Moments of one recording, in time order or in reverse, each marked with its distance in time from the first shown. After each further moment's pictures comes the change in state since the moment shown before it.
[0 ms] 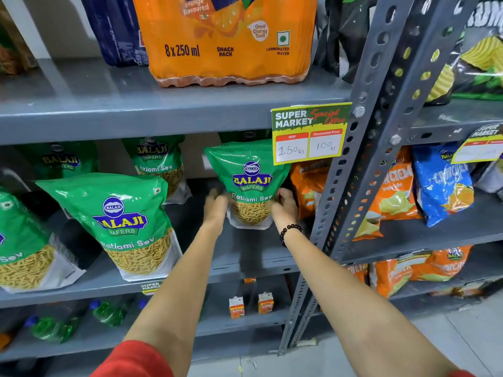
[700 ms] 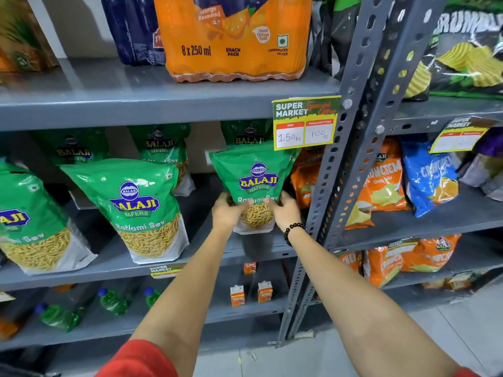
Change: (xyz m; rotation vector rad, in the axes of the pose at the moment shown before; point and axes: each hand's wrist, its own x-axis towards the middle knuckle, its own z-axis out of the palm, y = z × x) left_hand -0.053 -0.014 -0.001 0.314 0.025 0.157; right_hand -0.043 0.003 -0.019 -0.159 -0.108 -0.153
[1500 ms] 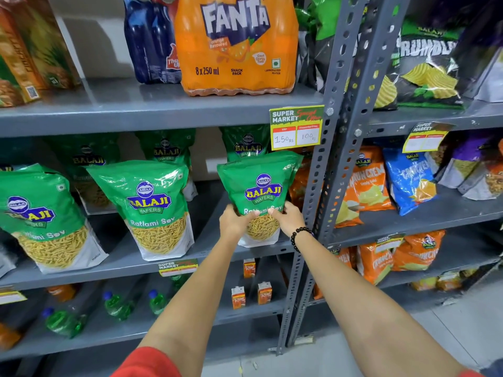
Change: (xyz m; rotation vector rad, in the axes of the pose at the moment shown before) left_hand -0.054 0.004 -0.010 0.048 -0.074 -0.034; right_hand -0.048 -0.009 -0.020 -0.127 -0.029 0.083
